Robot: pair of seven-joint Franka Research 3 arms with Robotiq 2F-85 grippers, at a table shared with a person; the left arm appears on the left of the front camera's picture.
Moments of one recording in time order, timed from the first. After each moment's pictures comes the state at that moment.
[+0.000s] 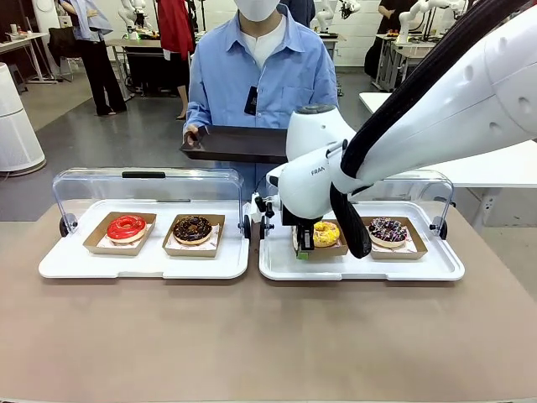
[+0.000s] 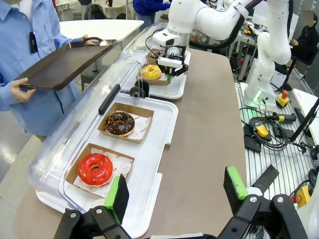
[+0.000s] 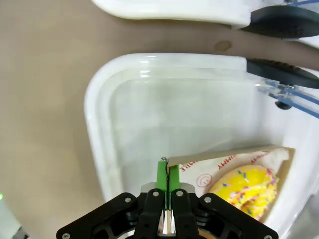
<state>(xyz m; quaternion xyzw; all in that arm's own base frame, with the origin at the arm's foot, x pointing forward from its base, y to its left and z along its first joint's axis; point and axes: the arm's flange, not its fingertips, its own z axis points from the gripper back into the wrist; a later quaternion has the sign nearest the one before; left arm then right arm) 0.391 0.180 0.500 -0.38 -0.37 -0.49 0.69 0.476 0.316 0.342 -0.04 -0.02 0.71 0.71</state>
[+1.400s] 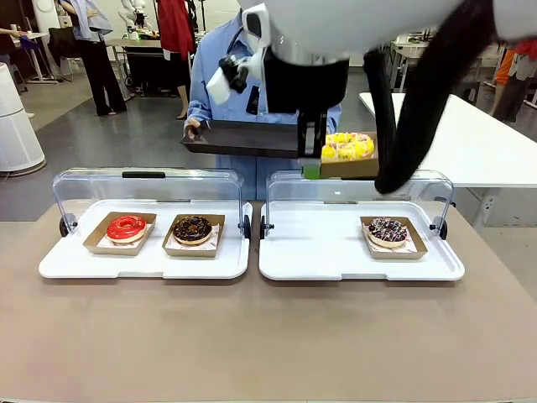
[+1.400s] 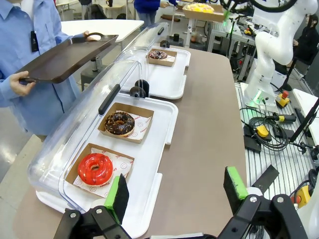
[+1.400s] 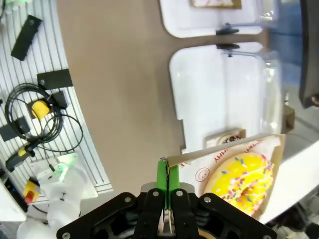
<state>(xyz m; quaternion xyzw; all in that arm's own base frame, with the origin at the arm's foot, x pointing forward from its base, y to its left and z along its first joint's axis) 0.391 0.180 0.500 -0.38 -0.37 -0.49 0.69 0.306 0.334 0.628 -0.11 -0.07 0.63 0.76</state>
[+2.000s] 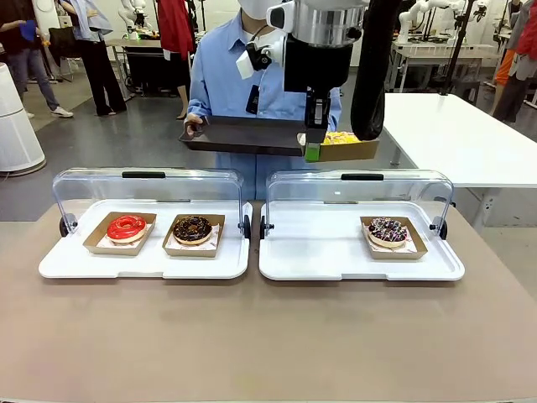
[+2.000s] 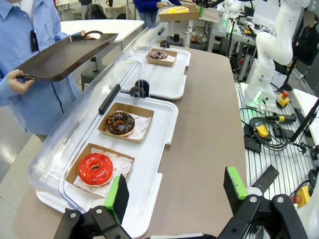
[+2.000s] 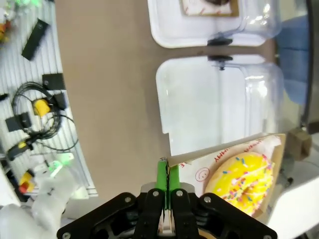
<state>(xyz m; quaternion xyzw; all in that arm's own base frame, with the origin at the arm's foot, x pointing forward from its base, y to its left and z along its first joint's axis) 0.391 0.180 0.500 -0.38 -0.37 -0.49 0.69 0.403 0.314 0.618 -0.03 -0.05 0.67 0.74</state>
